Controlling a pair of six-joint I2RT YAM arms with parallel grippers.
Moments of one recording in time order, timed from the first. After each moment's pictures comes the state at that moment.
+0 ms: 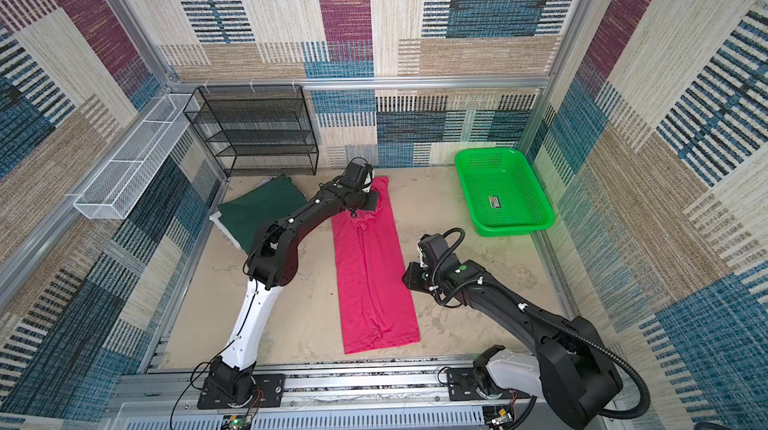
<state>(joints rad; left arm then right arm) -0.52 2.46 2.16 -0.53 0.03 -0.22 0.53 1.20 0.68 -0.44 -0.23 0.68</state>
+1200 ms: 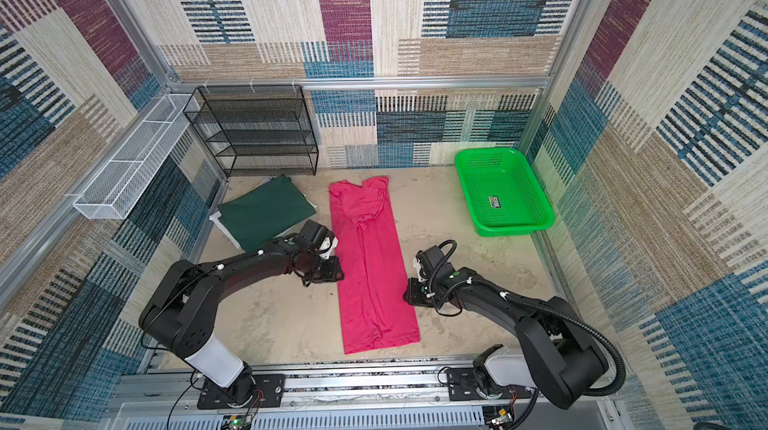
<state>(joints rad) -0.54 1.62 0.92 -0.52 0.30 -0.48 0.53 1.31 0.57 -0.37 -0.32 0.59</state>
